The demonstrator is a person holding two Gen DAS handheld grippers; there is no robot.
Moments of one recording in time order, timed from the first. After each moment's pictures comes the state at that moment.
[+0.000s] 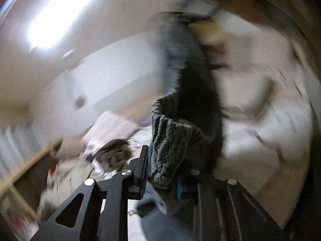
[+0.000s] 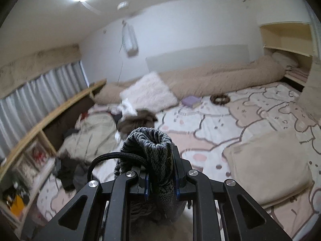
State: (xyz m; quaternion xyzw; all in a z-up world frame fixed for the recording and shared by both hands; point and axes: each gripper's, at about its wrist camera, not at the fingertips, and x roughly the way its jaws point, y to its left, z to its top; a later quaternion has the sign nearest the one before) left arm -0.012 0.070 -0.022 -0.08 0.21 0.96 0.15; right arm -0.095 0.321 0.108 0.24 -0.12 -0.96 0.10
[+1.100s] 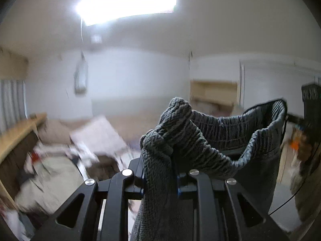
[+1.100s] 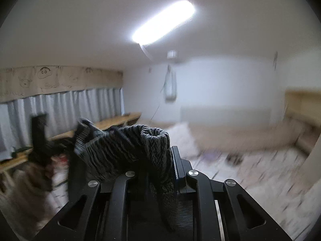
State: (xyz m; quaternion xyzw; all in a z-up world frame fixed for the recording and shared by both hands) left arm -0.044 -0.049 0.175 -0.15 0.01 0.95 0.27; right arm 0.021 0.303 0.229 0.13 -0.04 -0.97 0.20
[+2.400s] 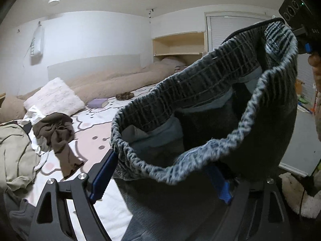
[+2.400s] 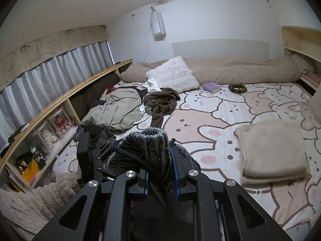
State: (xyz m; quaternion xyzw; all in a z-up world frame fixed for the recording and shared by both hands) left arm -0.097 0.051 -0.048 -0.20 0.08 0.90 0.39; right arm 0.002 0.295 0.099 0.30 -0.07 -0.93 0.18
